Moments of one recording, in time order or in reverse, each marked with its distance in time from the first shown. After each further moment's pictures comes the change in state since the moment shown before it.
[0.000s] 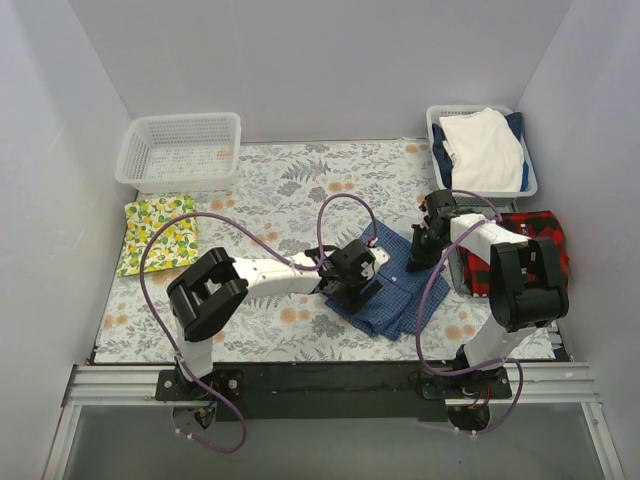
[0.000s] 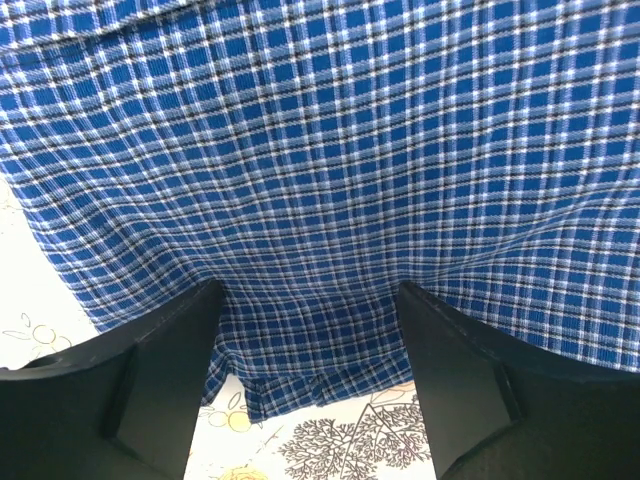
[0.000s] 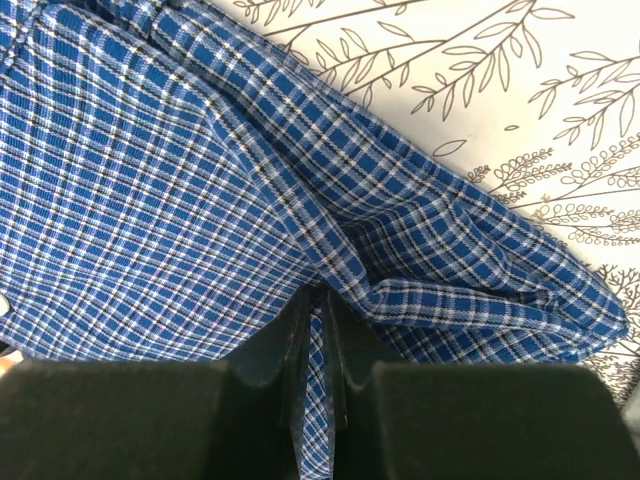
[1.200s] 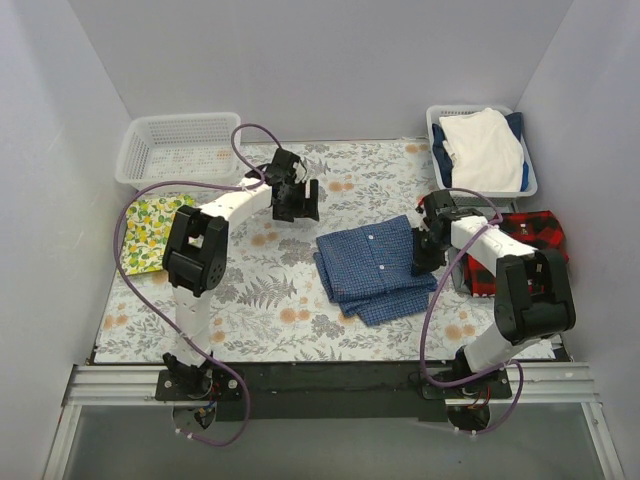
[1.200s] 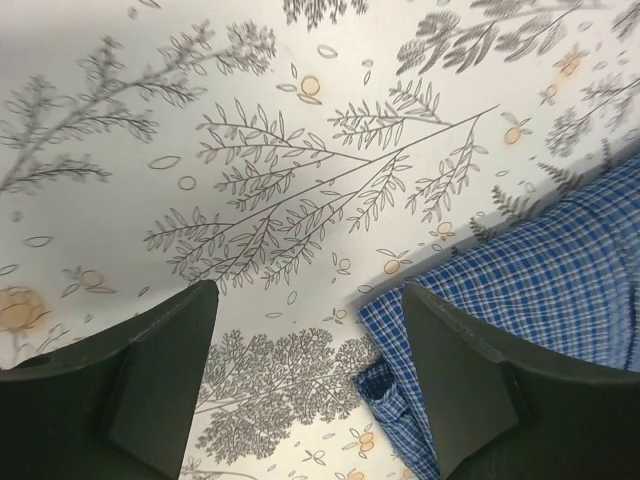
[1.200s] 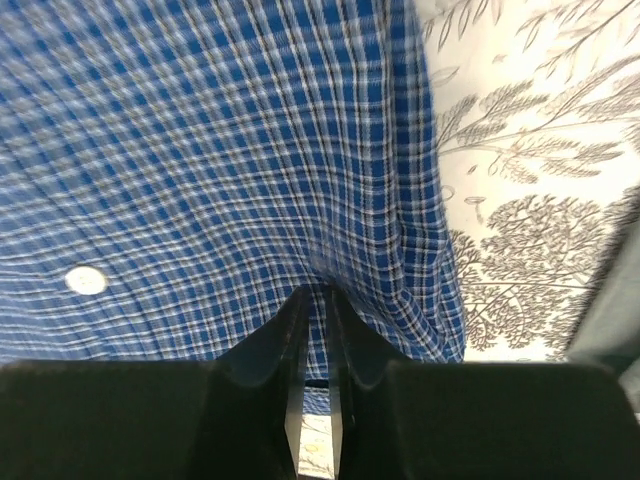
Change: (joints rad) left arm 0.585 0.235 0.417 -0.153 0.191 -0.245; right arm 0.036 -0.105 0.006 -0.090 0.055 -0.084
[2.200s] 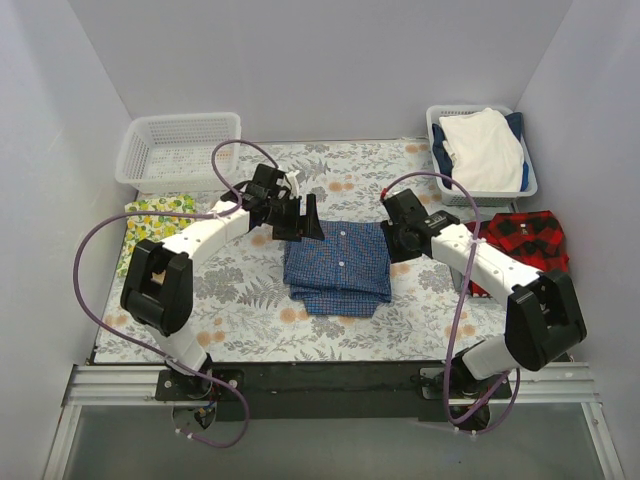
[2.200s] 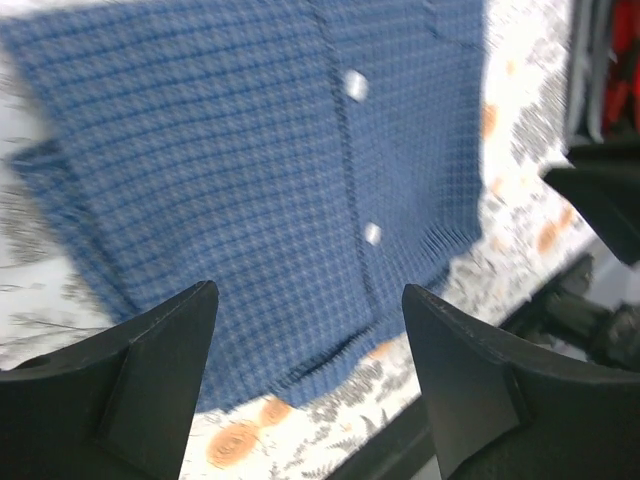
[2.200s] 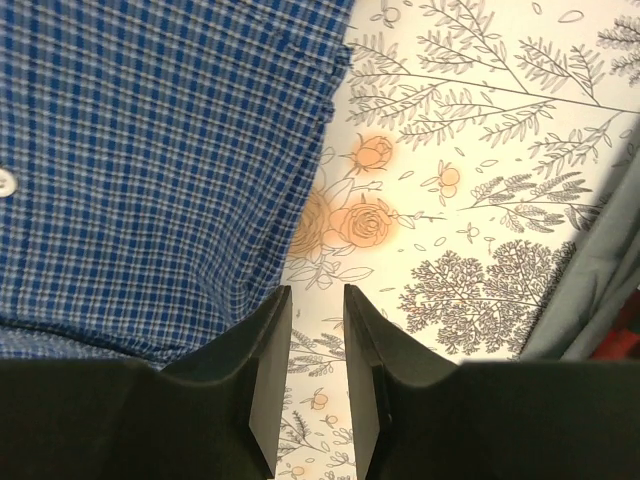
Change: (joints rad) left arm 0.006 -0.368 -0.319 0.046 0.257 -0.049; right arm 0.324 -0.119 0.058 0.017 0.294 -0.048
